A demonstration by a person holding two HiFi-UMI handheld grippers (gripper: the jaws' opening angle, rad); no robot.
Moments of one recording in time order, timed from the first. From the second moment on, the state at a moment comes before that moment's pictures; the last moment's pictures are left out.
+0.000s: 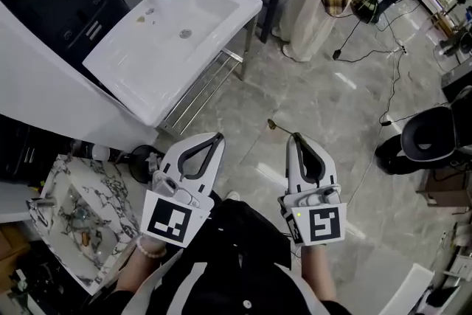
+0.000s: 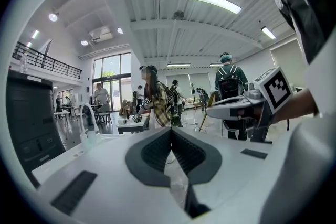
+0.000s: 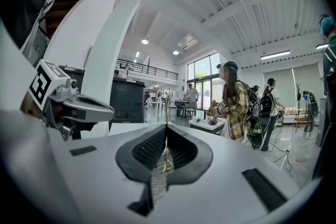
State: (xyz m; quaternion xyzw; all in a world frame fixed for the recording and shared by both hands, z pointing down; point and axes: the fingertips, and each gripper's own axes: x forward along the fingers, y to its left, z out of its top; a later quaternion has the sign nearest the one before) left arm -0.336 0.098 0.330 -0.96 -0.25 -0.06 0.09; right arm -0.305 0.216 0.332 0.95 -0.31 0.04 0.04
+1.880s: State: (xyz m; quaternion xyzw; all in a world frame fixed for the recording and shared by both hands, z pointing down) left arm -0.201 0.161 0.316 -0.95 -0.31 -0.01 0.09; right arm -0.196 0.262 0.332 0.96 -0.27 0.03 0.06
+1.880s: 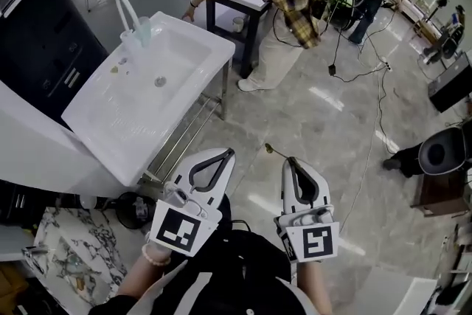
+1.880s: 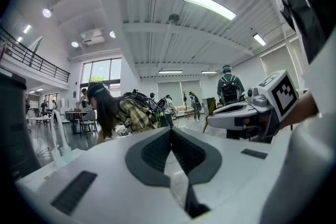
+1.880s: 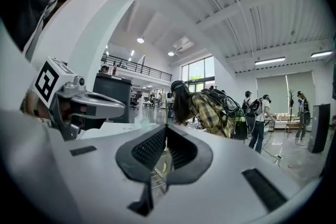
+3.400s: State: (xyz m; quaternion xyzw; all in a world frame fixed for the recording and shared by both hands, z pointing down) left arm 0.041 0.089 0.323 -0.96 -0.26 -0.04 0.07; right arm 0.043 0.195 0.338 0.95 -0.31 0.05 0.07
